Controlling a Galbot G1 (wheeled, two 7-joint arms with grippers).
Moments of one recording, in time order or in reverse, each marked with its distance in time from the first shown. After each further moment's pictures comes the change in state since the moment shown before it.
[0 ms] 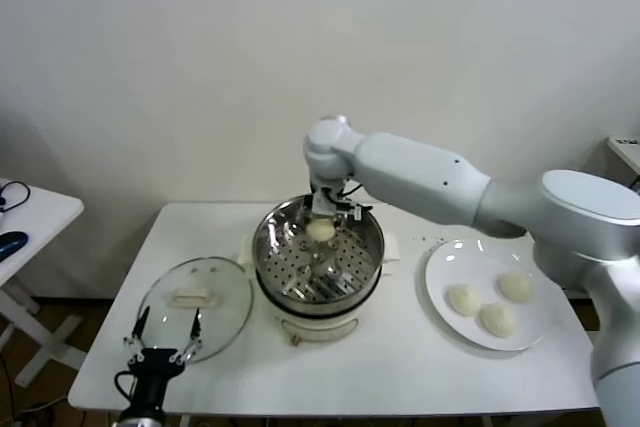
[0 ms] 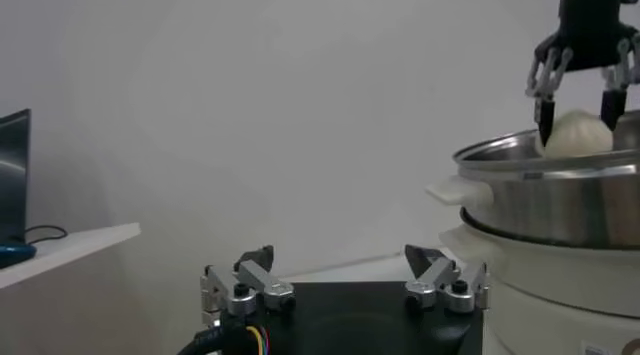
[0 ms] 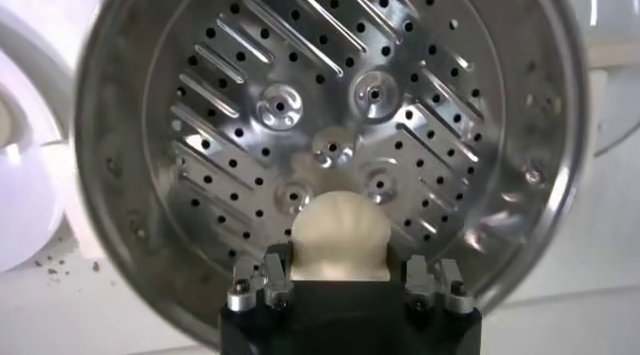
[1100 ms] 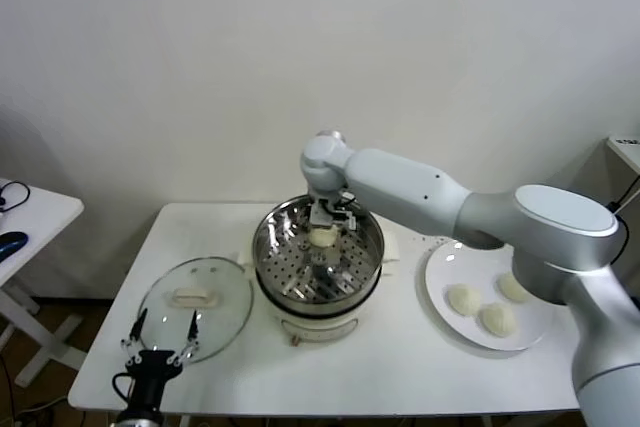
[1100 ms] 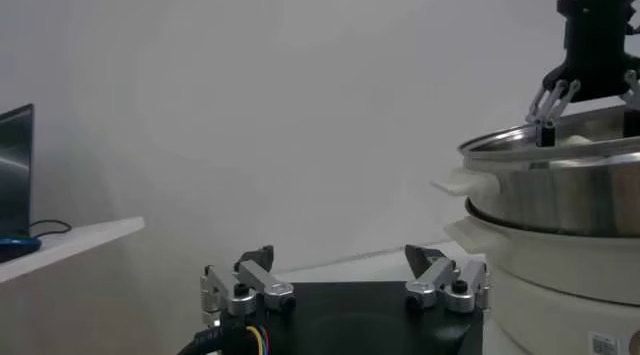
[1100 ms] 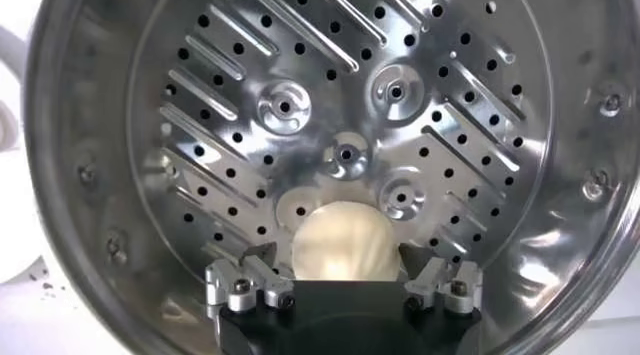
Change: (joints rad) left arm -0.002 0.008 -0.007 0.017 -0.010 -0.007 -0.002; right arm -0.019 0.017 0.003 -0.056 -0.012 0.036 -0.004
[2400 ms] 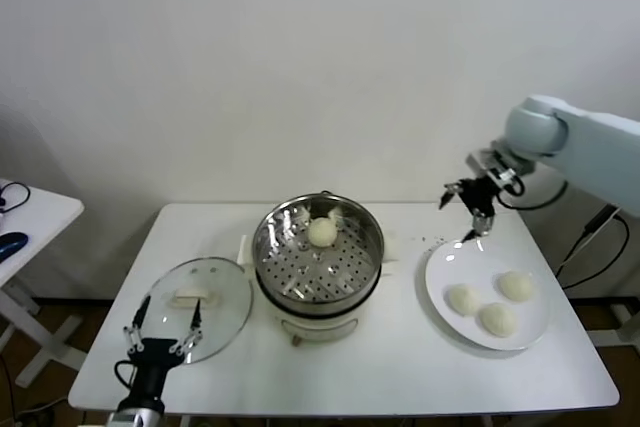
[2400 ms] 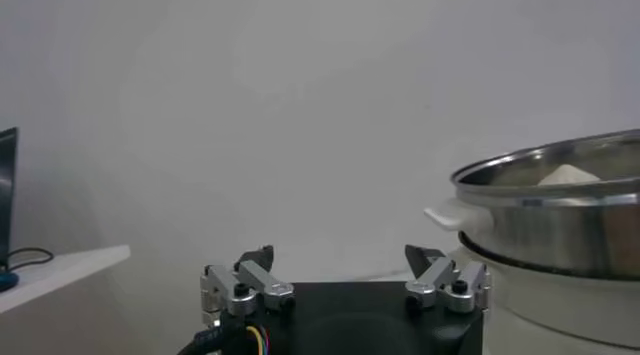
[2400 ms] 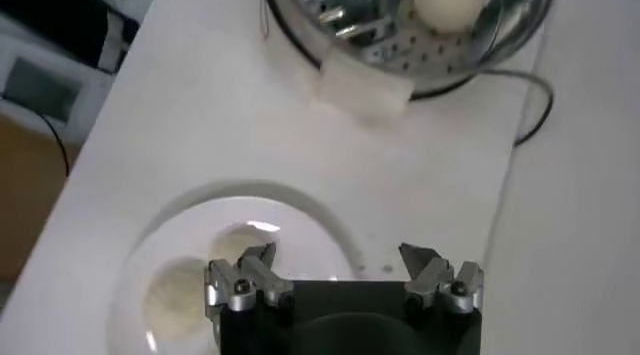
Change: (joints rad) left arm -0.015 0.033 0.019 -0.035 -0.014 0.018 -0.002; right arm 0.214 -0.753 -0.288 0.229 0.788 -0.562 0.068
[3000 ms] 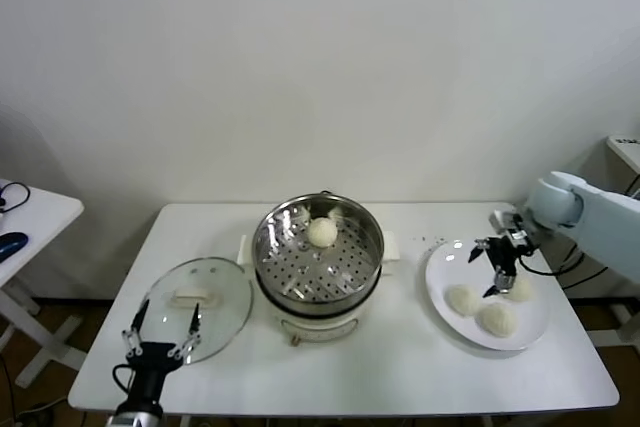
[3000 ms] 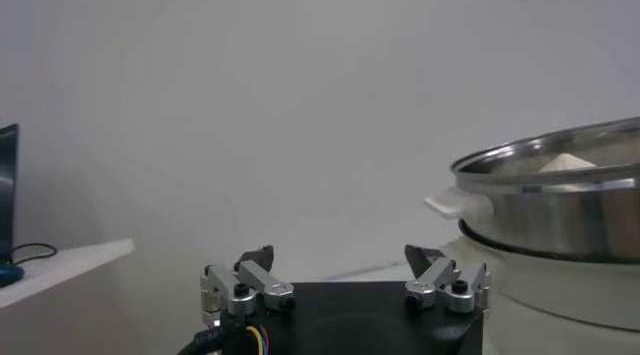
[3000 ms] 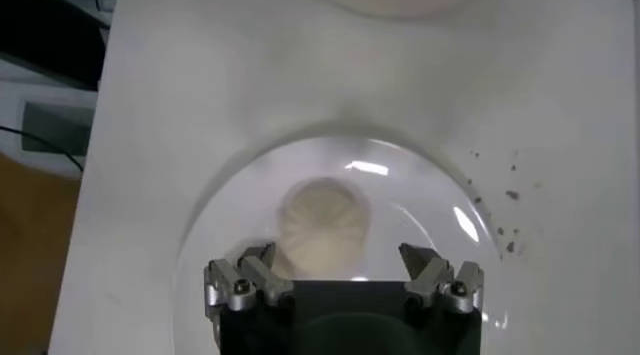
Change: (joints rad) left arm 0.012 -0.002 -0.010 0.006 0.006 -0.002 0.005; right arm -0.350 -0.019 0.227 -0.091 -0.127 -0.041 0.050
